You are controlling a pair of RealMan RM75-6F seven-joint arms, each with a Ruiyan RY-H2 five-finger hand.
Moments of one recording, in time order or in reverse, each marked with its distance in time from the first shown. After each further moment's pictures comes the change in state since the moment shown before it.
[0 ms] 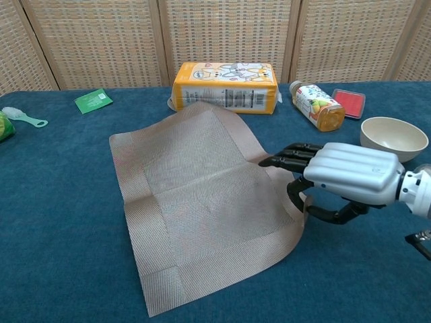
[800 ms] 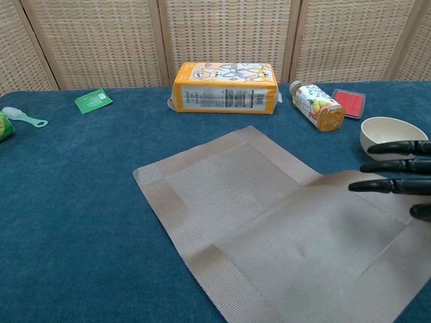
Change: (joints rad) left arm 0.016 0.006 0.024 -0.042 0.070 0.031 0.002; right arm -0.052 0.381 -0.187 -0.011 -0.366 0.317 -0.331
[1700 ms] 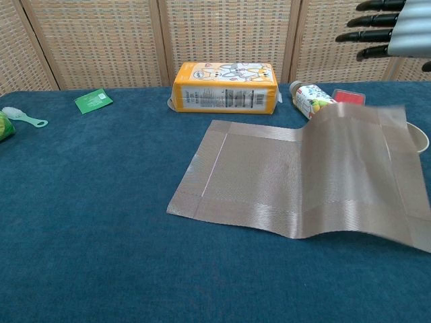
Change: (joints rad) left arm -0.015 -0.007 -0.016 0.036 -0.057 -0.046 0.000; right arm 0.160 -0.107 0.261 0.404 0.276 -0.217 0.038
